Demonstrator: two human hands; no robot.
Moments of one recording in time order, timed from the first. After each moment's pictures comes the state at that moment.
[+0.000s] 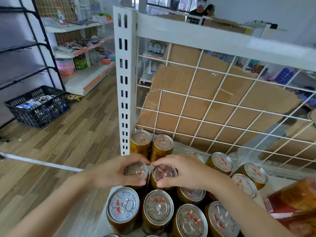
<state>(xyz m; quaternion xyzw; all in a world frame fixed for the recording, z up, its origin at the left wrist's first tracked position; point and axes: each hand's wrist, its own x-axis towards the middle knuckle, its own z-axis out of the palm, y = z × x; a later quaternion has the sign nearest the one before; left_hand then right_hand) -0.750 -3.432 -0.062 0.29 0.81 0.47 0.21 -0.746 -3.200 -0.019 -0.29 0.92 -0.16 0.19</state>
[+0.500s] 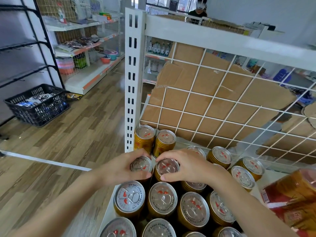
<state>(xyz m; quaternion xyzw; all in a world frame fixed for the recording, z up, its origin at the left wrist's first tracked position) -0.733 -3.430 -0.068 0.26 0.82 0.49 0.16 -0.735 -3.207 -0.018 -0.28 0.93 -0.17 0.17</state>
